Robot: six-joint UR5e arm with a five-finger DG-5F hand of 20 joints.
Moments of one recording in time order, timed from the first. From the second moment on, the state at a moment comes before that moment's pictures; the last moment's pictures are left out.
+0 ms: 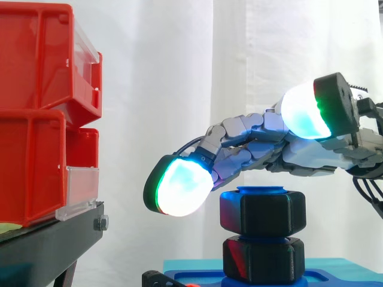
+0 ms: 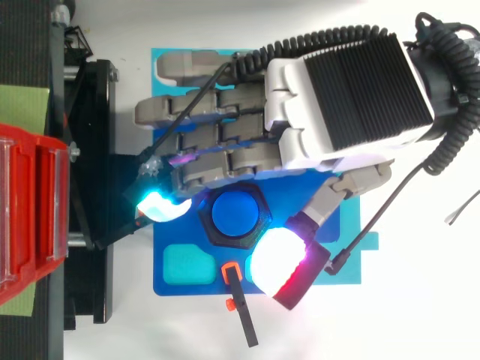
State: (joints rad) arm 0.01 -2.28 -1.23 -2.63 -1.90 -1.22
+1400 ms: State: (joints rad) arm -0.03 -2.28 -1.23 -2.64 -1.90 -1.22
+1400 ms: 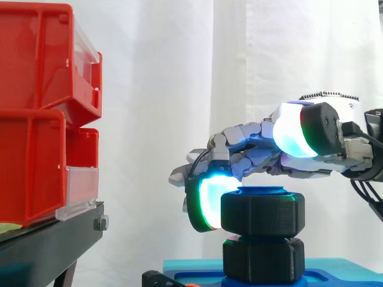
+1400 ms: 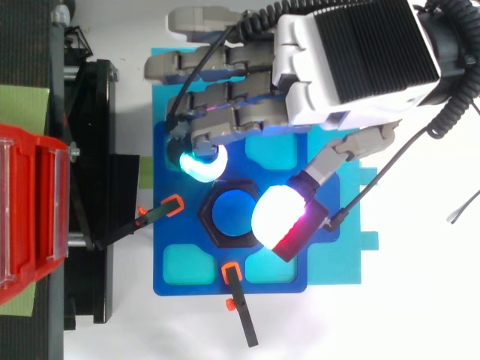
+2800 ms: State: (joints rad) arm -0.01 -2.28 -1.23 -2.58 -1.92 -1.21
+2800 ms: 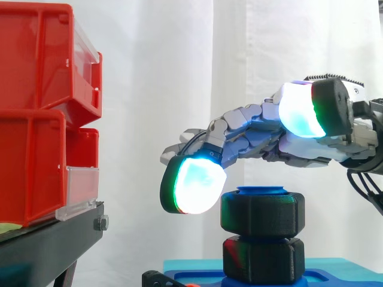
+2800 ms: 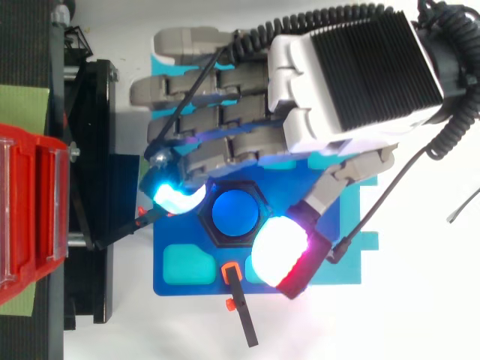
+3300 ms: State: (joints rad) arm 0.00 -2.28 -1.23 -2.60 -1.92 -1.20
